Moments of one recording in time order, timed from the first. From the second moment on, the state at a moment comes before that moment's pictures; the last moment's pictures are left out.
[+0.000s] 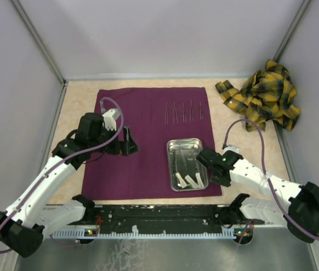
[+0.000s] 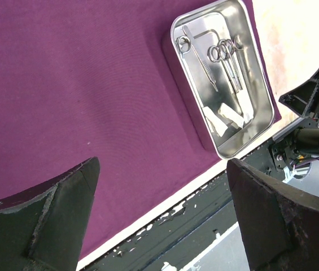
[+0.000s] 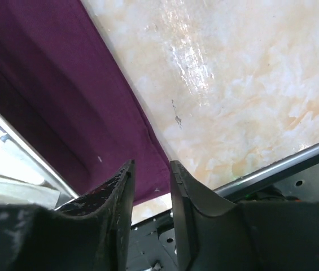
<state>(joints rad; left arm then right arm) -0.50 0.98 0.95 -0.66 0.28 -0.41 0.76 1.06 0.63 -1.07 0.46 1.14</state>
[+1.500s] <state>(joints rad) -0.50 1.20 1.35 -0.82 0.02 -0.57 0.77 1.13 0.87 -0.60 0.24 0.57</state>
